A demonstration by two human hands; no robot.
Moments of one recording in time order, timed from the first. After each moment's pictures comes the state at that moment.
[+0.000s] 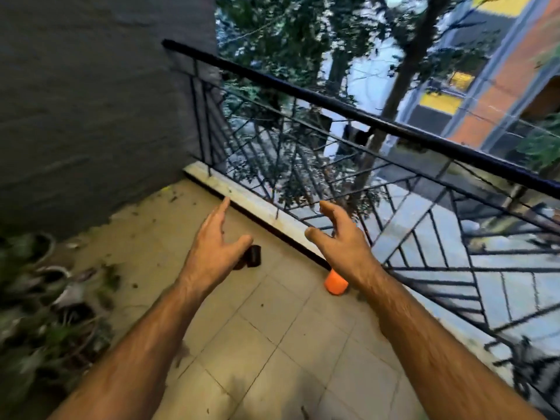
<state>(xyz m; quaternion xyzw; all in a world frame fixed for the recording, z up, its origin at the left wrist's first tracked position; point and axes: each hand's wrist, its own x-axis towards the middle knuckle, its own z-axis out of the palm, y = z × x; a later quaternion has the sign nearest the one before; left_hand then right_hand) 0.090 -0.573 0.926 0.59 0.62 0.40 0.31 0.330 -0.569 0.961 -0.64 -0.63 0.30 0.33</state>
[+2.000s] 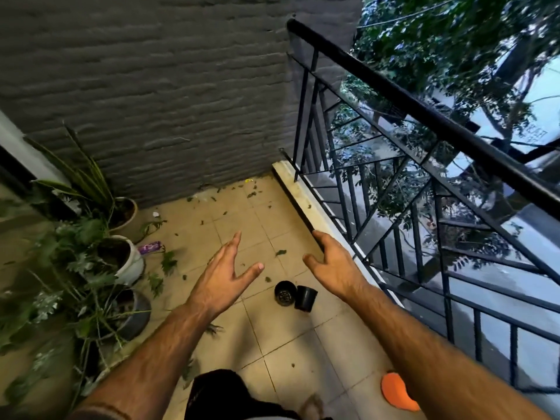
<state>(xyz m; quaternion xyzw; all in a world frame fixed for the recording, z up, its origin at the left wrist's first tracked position) 0.003 -0.270 0.824 0.46 0.80 0.26 0.28 0.209 -0.129 0.844 -0.51 -0.77 0.38 0.06</state>
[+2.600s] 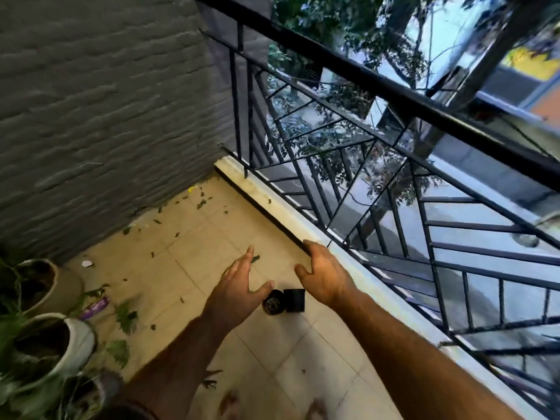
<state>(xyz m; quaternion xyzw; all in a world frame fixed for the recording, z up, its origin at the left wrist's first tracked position) -0.076 -0.115 0.761 0.59 0.71 0.17 0.34 0.116 -0.054 0.792 -0.64 -0.69 0.32 0.03</state>
